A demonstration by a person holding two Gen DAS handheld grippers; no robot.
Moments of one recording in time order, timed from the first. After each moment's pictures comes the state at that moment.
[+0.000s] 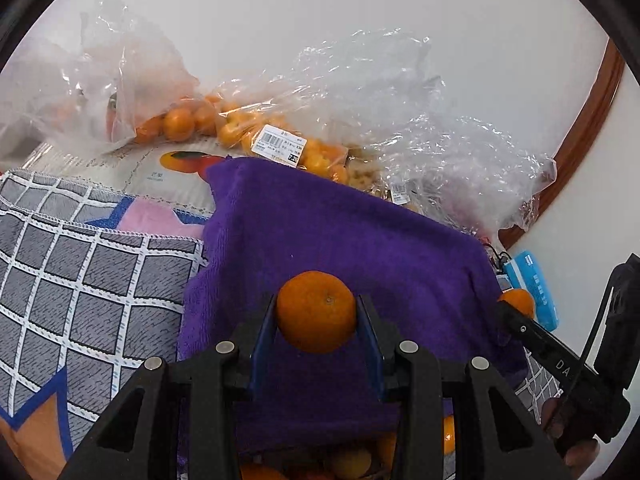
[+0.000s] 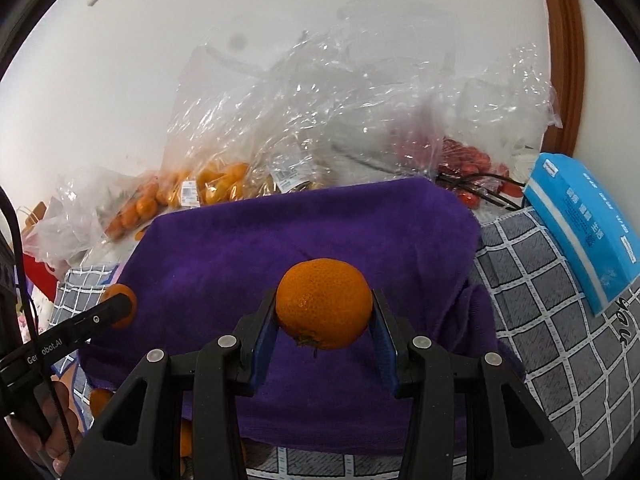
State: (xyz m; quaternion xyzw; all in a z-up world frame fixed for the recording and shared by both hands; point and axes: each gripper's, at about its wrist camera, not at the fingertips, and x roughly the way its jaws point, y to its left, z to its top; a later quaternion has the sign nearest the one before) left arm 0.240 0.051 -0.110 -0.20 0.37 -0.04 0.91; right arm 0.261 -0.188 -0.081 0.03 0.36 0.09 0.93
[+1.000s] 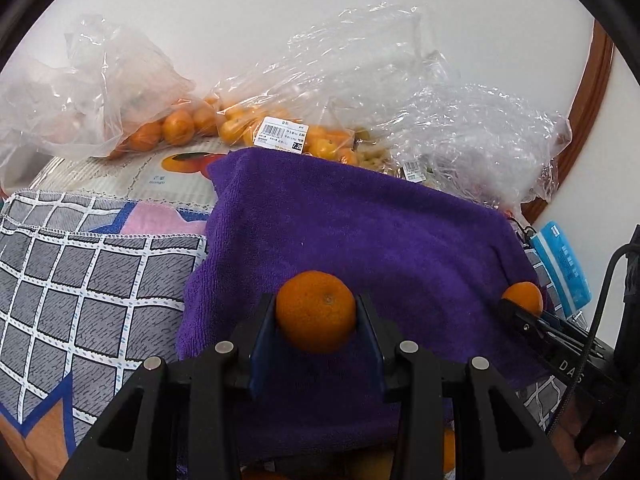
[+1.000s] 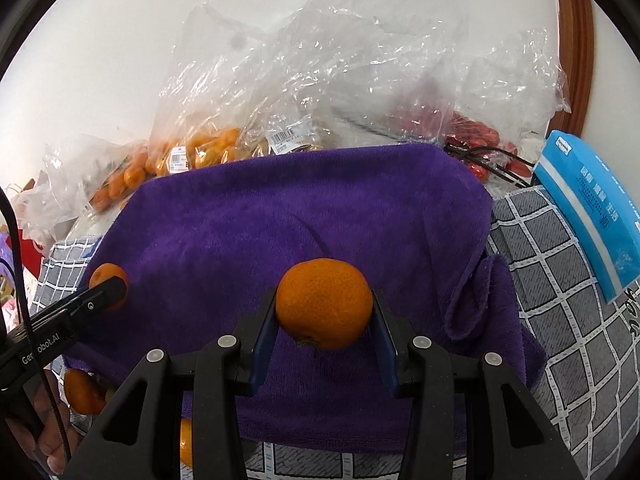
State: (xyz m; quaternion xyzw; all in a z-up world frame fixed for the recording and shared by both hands) left arm 0.245 0.035 -0.120 -0.13 0.38 -0.01 0.91; right arm 0.272 -0.180 -0.107 0.00 0.39 0.09 0.92
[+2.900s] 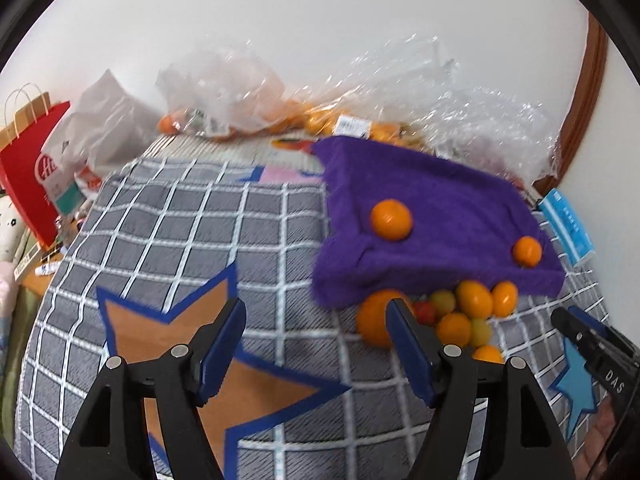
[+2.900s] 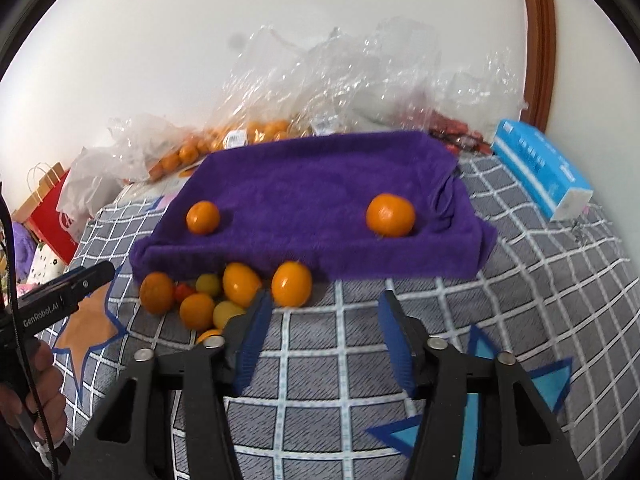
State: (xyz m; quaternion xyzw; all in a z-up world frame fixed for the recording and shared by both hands) left arm 0.121 0.086 -0.095 -0.10 0.40 0.05 0.91; right arm 0.130 -0.160 -0.085 0.00 0.38 0.09 0.92
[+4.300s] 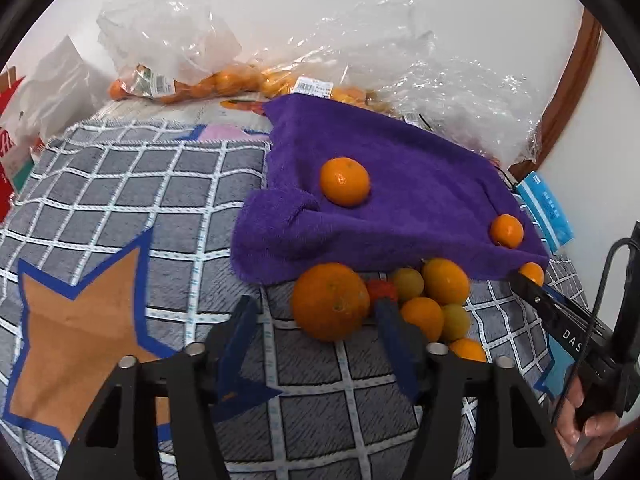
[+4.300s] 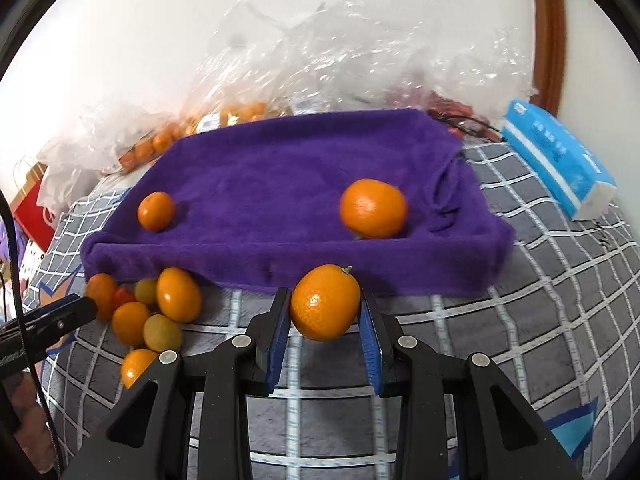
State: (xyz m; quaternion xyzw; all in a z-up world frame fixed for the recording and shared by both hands) left arm 0.145 0.056 -0.128 -0.14 0.42 -0.01 0.90; right arm 0.175 -0.183 -0.117 -0.01 0.37 0.08 0.92
